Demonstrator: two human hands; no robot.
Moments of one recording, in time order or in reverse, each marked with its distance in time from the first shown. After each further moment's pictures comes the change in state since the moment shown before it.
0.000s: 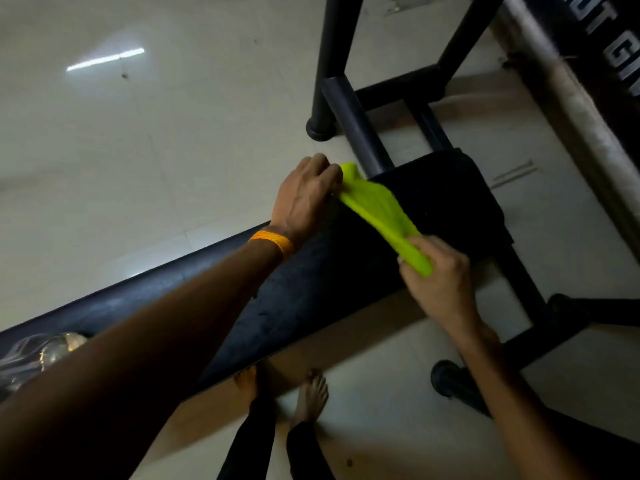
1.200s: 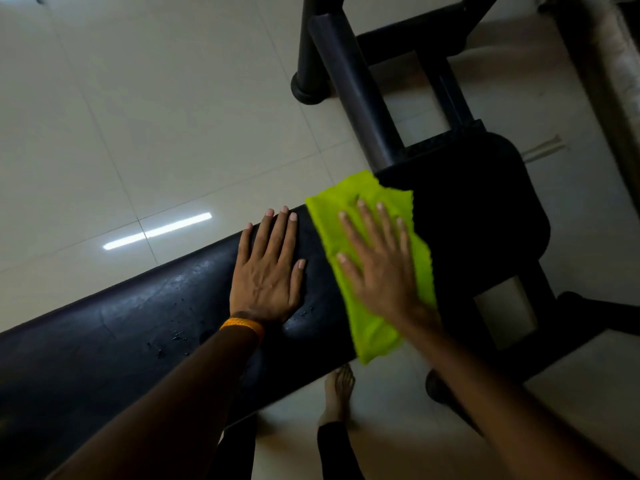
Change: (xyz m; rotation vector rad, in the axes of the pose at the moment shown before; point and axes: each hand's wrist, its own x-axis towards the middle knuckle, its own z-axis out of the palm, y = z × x) left_hand -0.080 -0.059 0.147 0.274 -0.228 -0.255; right_hand 0.069 0.090 0.164 -0.529 -0.304 -0.163
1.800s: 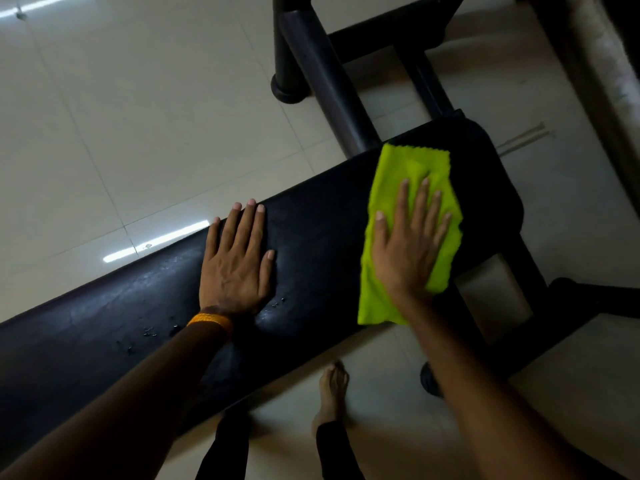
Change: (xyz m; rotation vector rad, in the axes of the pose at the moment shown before) left_hand 0.000 0.002 -0.005 0.027 -0.014 -0.019; right_hand -0.005 0.055 0.001 0.009 0.224 0.549
